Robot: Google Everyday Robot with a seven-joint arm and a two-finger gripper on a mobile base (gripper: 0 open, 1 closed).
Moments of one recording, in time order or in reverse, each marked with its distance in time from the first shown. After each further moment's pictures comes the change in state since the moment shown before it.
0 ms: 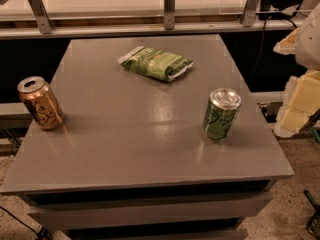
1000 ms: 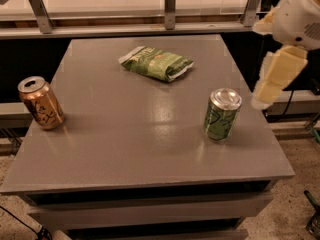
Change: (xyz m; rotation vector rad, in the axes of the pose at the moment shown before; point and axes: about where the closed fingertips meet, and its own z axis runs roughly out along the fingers) arm -0.036 -0.041 0.004 0.027 -0.083 -0.047
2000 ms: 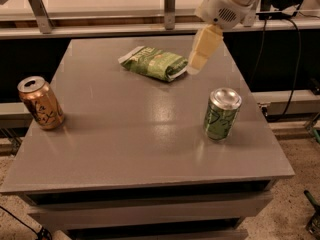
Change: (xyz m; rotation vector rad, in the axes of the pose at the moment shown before) arm -0.110 -0.098 0.084 0.015 -0.173 -0.061
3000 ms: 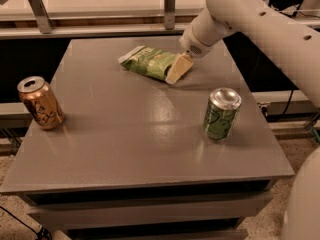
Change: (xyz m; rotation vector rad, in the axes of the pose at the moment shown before) arm 0.012 -0.055 0.137 0.105 -0.069 0.106
